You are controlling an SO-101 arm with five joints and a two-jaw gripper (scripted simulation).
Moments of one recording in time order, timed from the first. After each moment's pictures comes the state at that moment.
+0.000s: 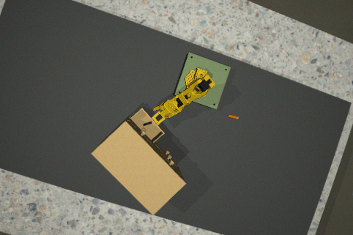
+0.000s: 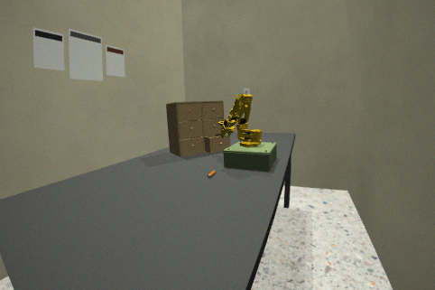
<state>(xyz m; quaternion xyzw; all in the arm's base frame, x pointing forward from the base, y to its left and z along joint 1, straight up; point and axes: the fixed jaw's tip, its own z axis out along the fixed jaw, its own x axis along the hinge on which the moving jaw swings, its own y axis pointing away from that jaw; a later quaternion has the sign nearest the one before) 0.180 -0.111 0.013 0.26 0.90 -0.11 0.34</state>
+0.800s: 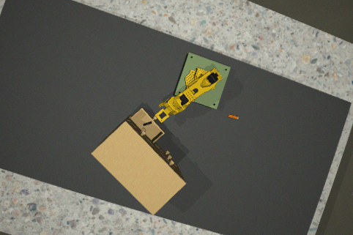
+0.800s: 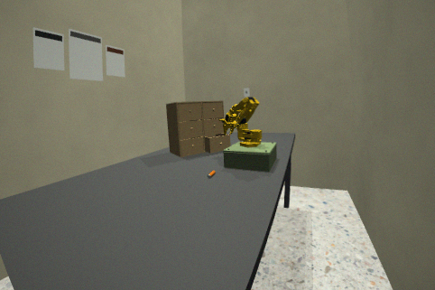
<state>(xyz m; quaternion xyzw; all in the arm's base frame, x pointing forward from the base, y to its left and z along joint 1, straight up) 0.155 -0.094 0.033 0.26 0.92 -0.09 0.28</state>
